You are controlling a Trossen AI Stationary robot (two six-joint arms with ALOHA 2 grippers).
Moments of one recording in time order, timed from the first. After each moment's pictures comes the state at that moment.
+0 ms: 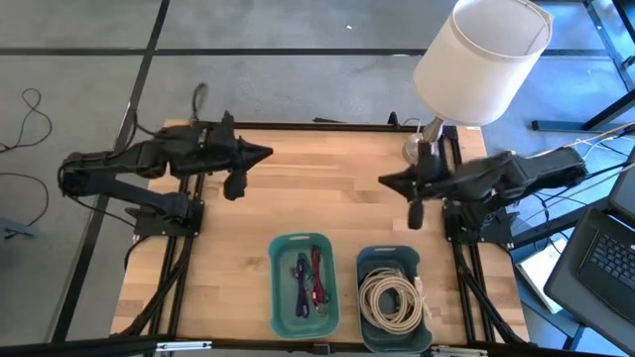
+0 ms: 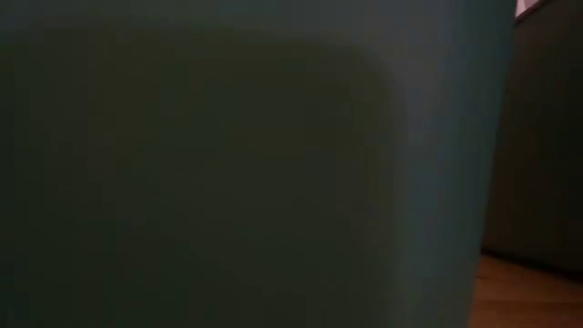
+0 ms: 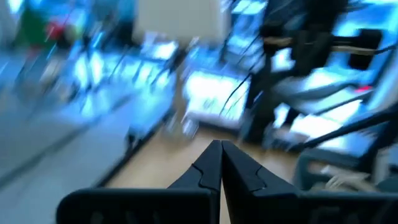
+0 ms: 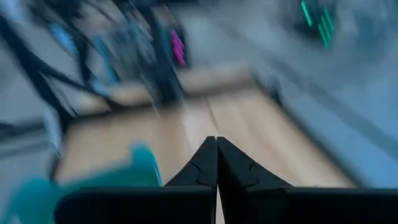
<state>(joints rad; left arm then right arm) 0.02 0.91 1.12 -0.37 -0.30 -0.16 0.37 1.07 1.28 -0.63 0.57 0.33</state>
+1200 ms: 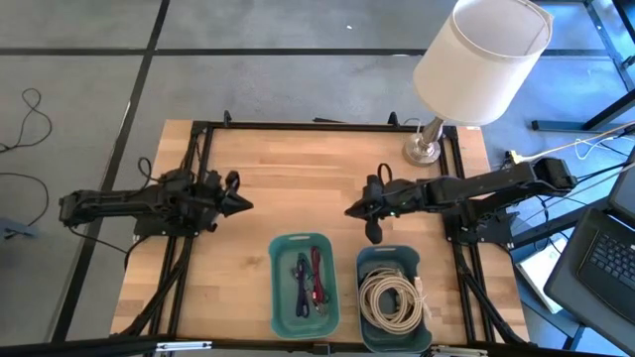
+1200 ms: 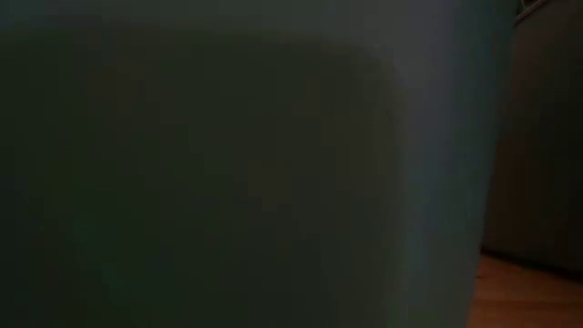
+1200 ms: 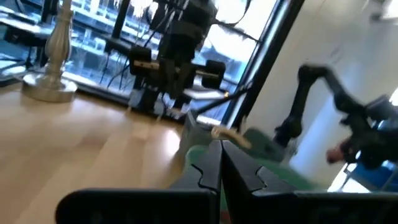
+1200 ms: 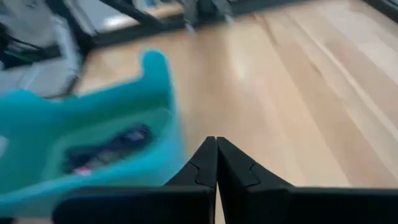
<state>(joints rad) 0.17 0.25 0.08 0.28 0.32 -0.43 0.11 1.26 0.75 0.02 0.04 0.28</state>
